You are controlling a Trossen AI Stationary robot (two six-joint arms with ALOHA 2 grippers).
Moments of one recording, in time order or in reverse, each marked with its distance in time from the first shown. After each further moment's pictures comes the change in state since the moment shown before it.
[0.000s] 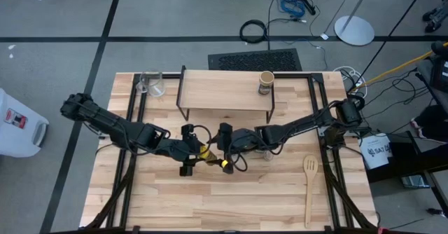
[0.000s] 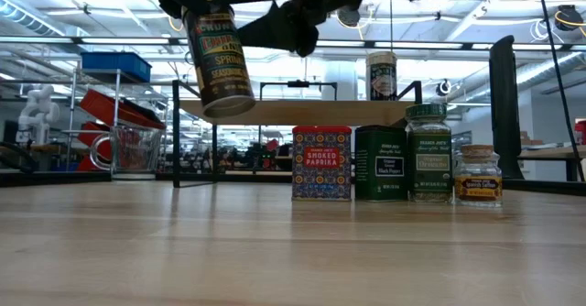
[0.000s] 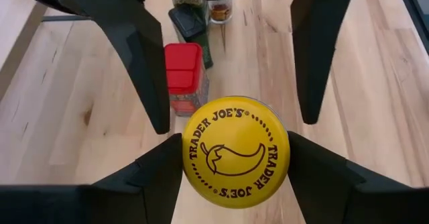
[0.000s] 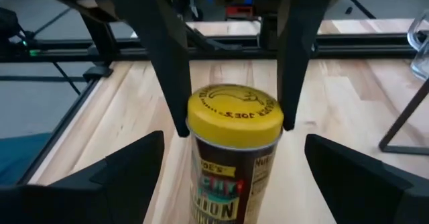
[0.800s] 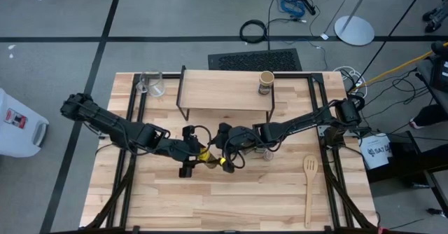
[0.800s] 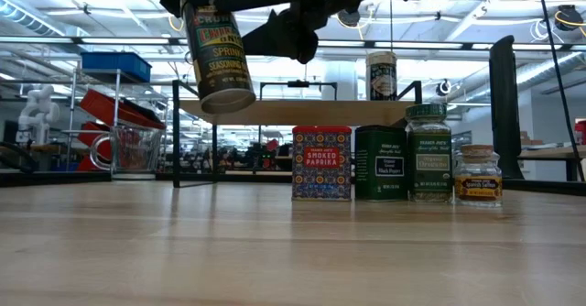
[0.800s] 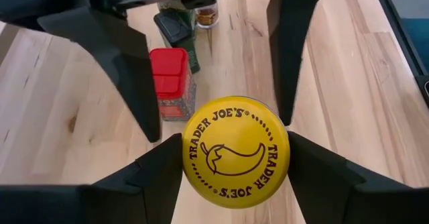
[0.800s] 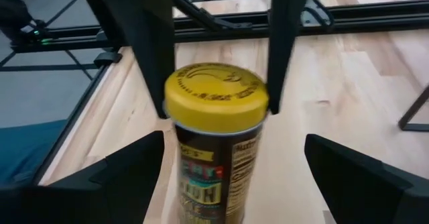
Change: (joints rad) left arm 0.000 0.000 0.000 0.022 0.043 0.008; right arm -0.027 0.007 0.038 -0.103 -0.082 0.046
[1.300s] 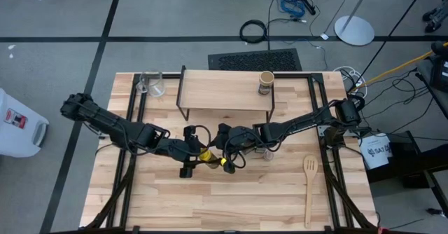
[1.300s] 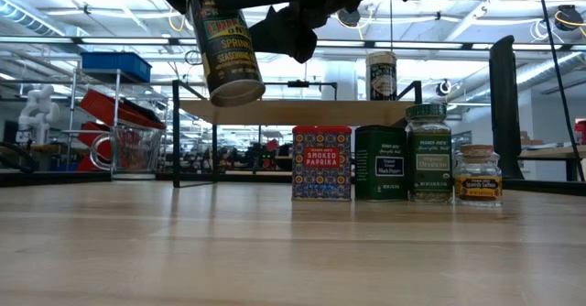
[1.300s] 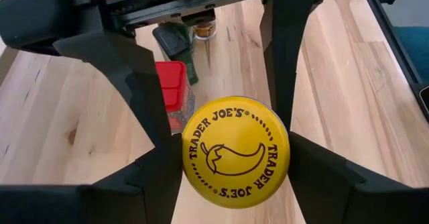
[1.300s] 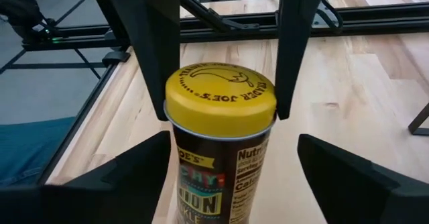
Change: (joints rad) left arm 0.000 0.000 0.000 0.036 0.000 0.026; right arm 0.000 0.000 0.000 0.006 -0.025 -0.010
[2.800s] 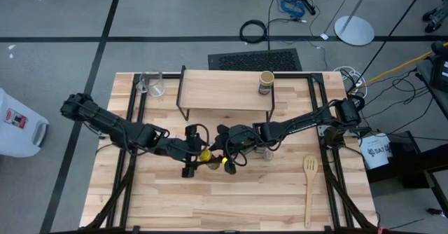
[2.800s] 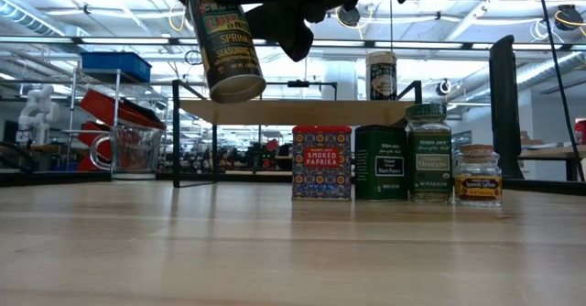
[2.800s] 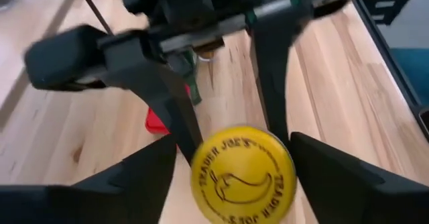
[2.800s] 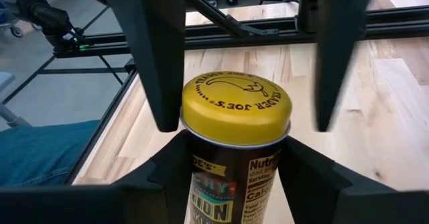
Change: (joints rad) left arm 0.001 0.000 -0.001 0.069 -0.031 0.020; right arm -0.002 0.000 -0.001 0.030 -0.082 0.019
